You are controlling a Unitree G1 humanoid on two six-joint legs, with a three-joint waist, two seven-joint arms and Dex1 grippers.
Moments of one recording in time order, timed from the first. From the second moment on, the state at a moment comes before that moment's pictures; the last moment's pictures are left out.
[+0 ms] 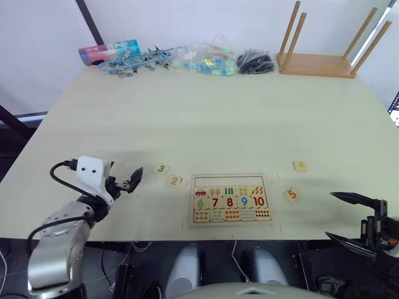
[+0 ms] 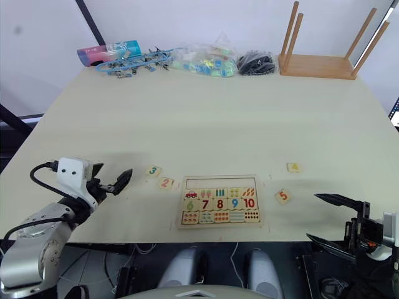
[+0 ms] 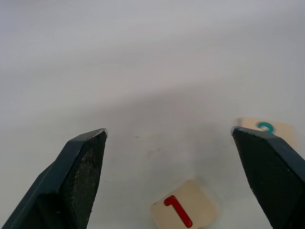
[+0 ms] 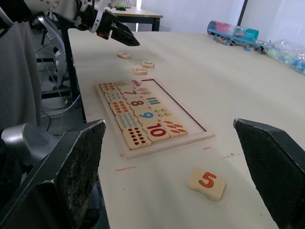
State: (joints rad) left arm 0.15 0.51 0.43 -0.43 -0.28 0.60 -0.56; right arm 0.31 -0.61 -0.43 -0.01 0.74 -0.29 1.60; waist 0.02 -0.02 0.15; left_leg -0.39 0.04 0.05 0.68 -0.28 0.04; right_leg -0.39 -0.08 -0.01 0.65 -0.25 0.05
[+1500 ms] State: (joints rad) left arm -0.48 1.03 -0.25 0.96 -0.49 -0.45 -1.58; right arm 0.29 -0.59 -0.41 -0.02 0.74 -0.29 1.60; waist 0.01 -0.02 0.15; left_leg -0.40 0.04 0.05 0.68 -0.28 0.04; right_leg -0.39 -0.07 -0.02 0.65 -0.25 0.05
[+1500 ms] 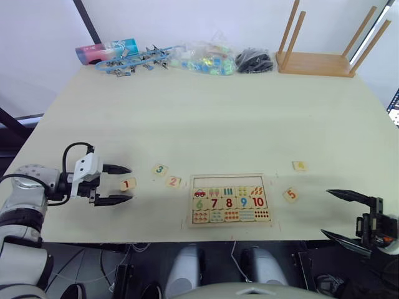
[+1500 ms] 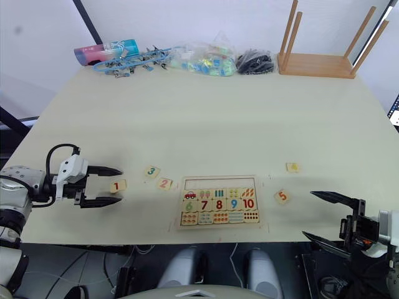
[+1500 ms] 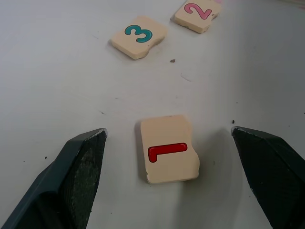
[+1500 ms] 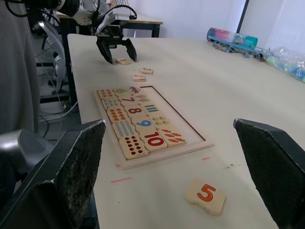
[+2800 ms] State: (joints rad) left arm -0.40 1.05 -0.10 0.33 -0.51 -0.09 -1.57; right arm 0.29 -0.58 -0.41 -0.05 0.74 -0.28 1.55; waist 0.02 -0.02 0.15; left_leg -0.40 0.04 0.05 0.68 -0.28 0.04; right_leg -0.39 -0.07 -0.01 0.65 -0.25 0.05
